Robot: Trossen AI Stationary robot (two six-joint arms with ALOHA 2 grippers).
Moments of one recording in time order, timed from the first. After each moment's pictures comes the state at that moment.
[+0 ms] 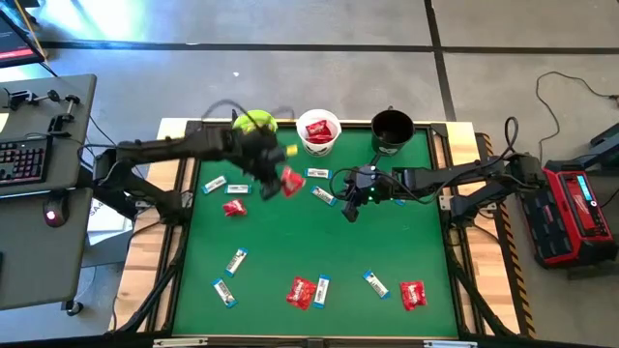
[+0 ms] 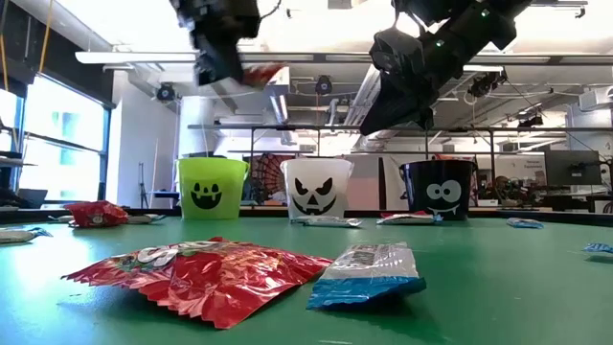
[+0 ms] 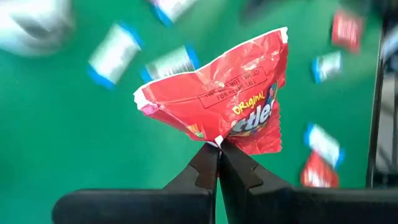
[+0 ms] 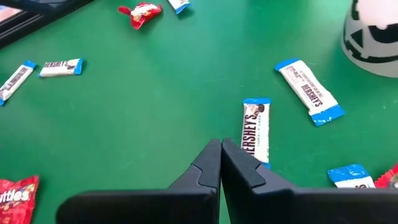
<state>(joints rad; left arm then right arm) 0.27 1.42 1.29 -0.84 0.20 -0.23 -0.04 1.40 0.84 -0.14 0.13 0.43</state>
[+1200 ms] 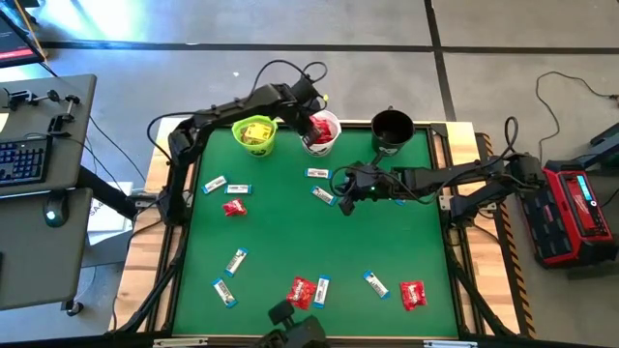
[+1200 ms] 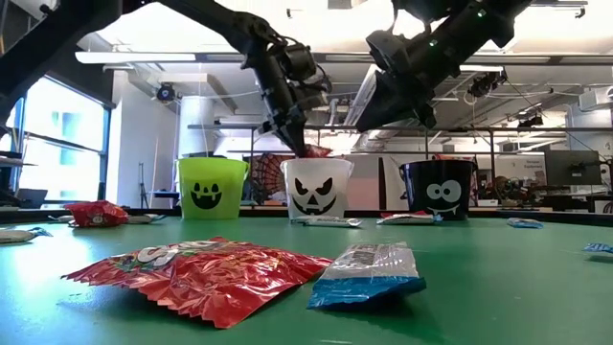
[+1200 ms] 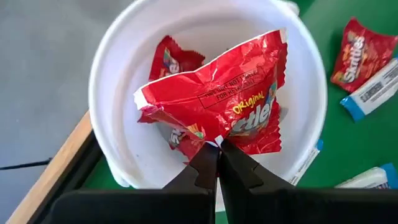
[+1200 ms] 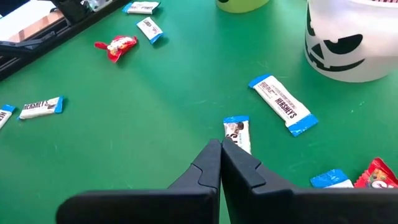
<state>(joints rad) 0.57 2.09 1.89 -0.90 0.01 0.01 -0.04 1.40 0.84 -0.11 0.24 0.52</state>
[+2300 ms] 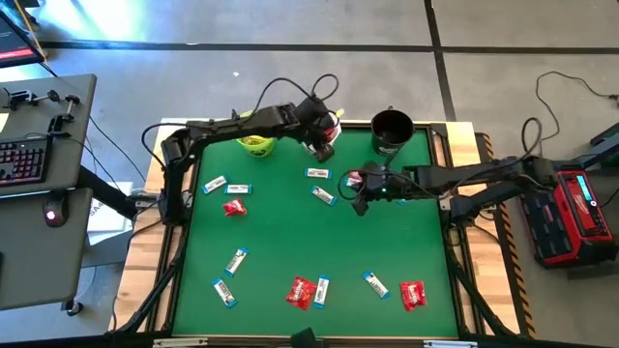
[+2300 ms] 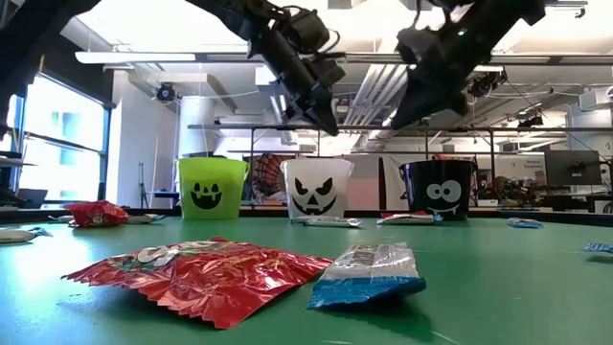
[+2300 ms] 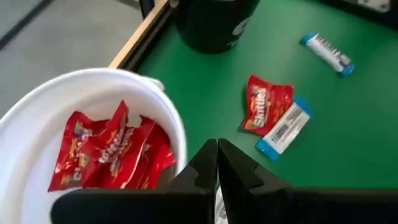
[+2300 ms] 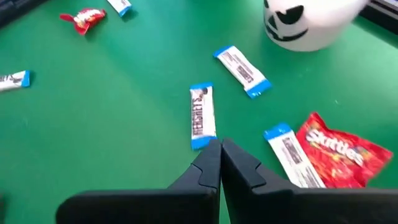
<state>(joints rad) 0.40 1.98 1.72 -0.56 0.00 -0.04 -0.02 1.26 0.84 -0.39 0.30 0.57</state>
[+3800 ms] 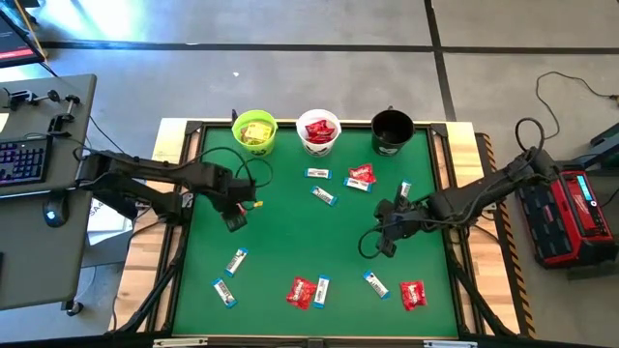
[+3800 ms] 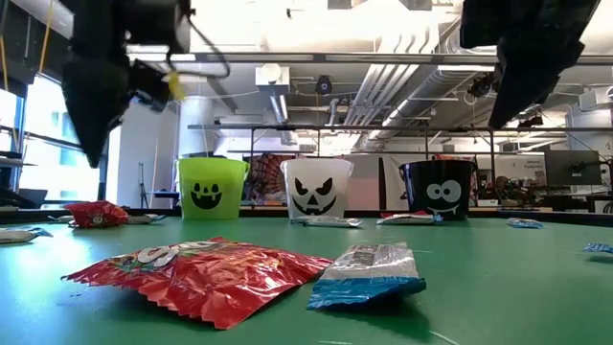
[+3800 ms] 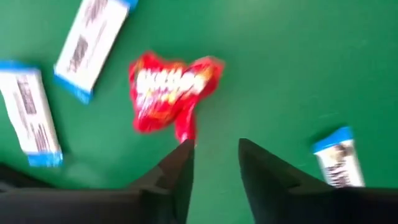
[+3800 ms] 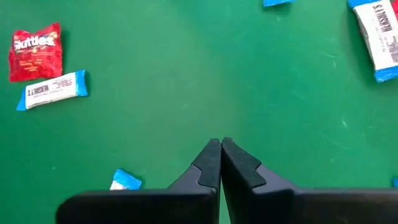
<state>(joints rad) 0.03 1.26 0.82 -1.10 -0.01 -0.54 0.36 1.20 0.84 -0.71 0.23 0.79</state>
